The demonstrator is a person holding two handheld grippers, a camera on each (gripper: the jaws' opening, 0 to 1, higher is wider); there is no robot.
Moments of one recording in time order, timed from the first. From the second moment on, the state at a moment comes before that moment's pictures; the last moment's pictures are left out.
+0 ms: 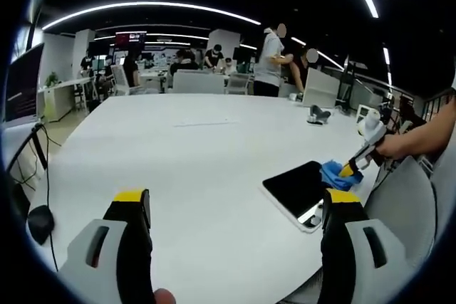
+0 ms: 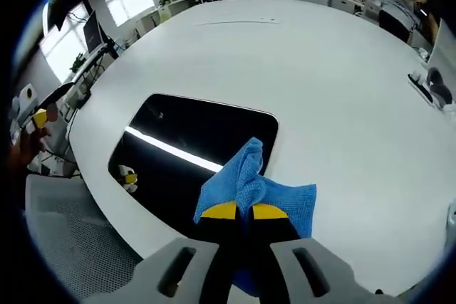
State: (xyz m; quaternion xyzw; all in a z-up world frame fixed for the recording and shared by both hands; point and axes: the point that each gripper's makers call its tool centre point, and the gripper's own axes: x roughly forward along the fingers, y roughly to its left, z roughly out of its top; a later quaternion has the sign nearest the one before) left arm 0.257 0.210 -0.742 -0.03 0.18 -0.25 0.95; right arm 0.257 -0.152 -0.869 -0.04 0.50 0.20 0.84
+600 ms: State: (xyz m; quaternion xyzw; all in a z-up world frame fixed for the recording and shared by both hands) left arm 0.257 0.211 -0.743 -0.03 0.19 -0.25 0.95; right arm 0.243 -0.150 -0.869 -0.03 0.51 0.19 0.84
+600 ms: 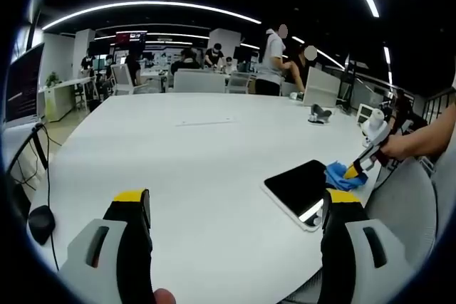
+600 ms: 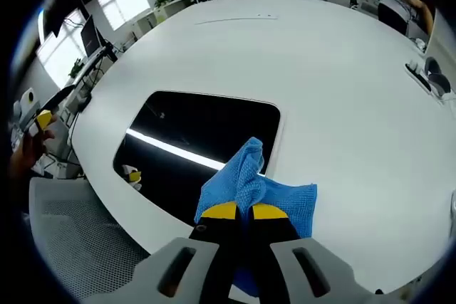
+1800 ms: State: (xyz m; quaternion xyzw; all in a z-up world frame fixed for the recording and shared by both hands) left arm 0.250 0.213 -0.745 -0.03 0.19 -0.25 0.95; right arm 0.235 -0.120 -0.869 -0.01 0.53 0.20 0.82
